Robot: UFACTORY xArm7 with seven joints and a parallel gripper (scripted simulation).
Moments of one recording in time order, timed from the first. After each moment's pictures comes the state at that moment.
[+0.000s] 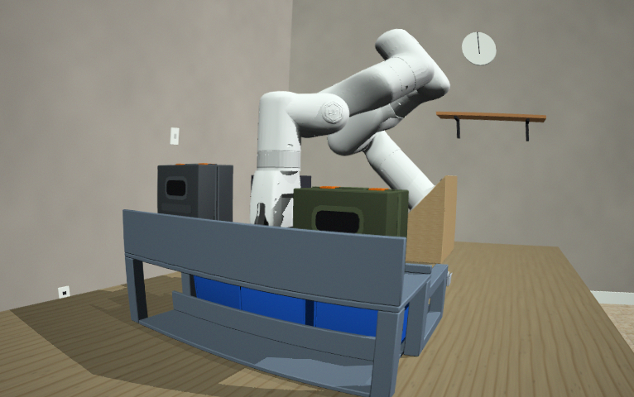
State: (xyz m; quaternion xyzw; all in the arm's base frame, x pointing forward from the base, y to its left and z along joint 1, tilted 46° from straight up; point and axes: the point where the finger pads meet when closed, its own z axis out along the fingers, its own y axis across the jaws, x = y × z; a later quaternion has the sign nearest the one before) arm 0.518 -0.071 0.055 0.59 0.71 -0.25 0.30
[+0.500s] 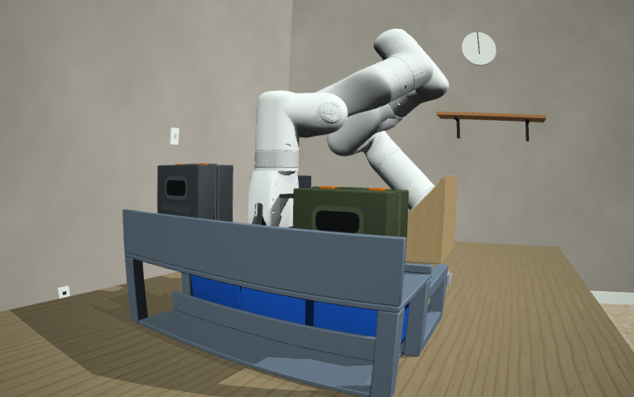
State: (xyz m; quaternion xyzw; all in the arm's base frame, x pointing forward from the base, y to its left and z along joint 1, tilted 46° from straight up) arm 0.524 -0.070 0.055 0.59 0.71 -0.25 0.30
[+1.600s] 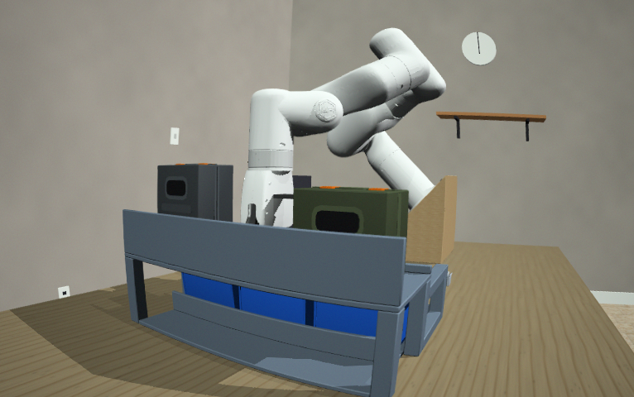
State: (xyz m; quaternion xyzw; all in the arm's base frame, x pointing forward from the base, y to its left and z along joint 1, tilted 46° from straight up) arm 0.543 -0.067 0.056 0.59 0.71 -0.25 0.30
